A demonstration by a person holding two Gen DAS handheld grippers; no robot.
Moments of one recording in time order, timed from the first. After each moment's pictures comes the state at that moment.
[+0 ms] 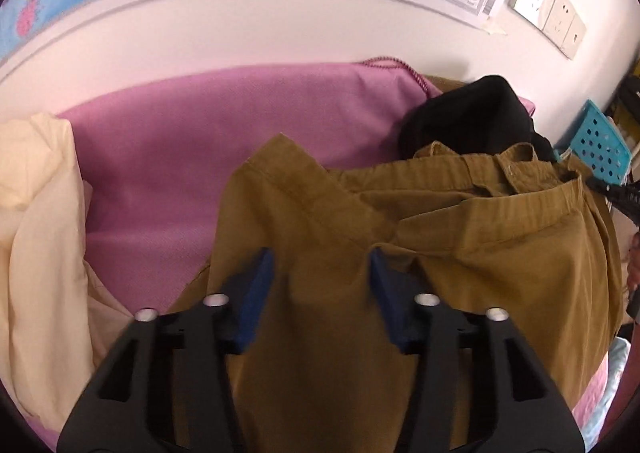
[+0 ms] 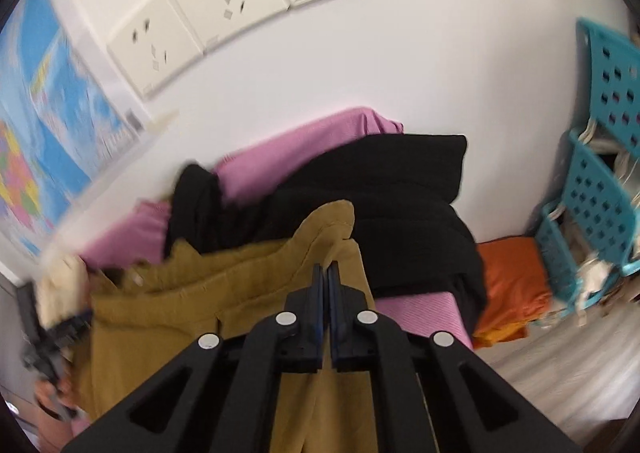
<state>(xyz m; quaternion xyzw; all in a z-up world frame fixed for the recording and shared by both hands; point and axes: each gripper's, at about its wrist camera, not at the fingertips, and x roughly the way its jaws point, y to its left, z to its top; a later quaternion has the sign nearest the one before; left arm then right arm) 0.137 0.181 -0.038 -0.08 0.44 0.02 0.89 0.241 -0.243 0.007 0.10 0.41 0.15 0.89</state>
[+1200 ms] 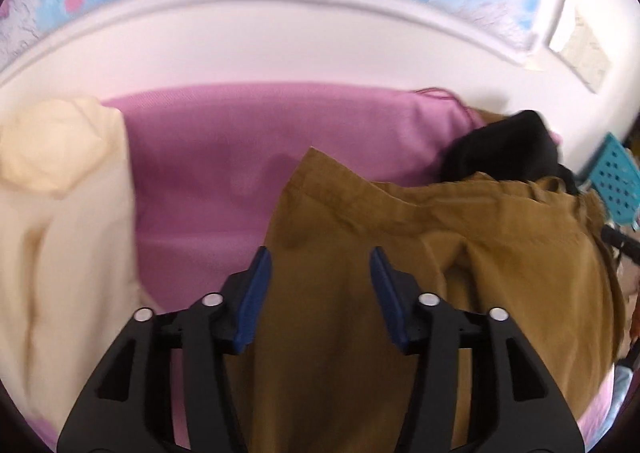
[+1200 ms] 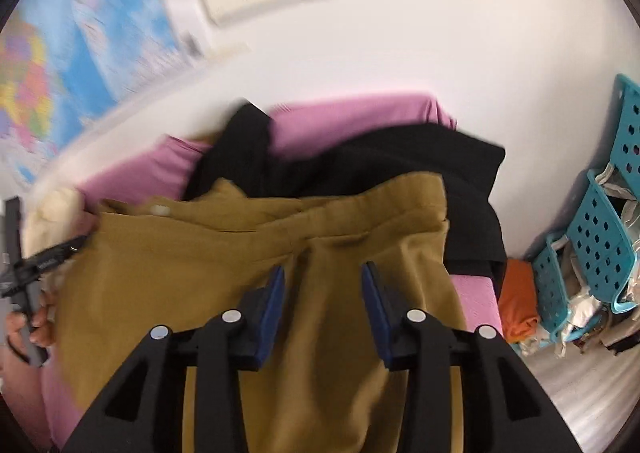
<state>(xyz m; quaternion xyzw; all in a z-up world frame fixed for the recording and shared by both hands) 0.110 0.213 -0.037 -0.10 0.41 0.07 0.90 0.198 -0.192 0.003 0.02 0.39 0.20 0.90</state>
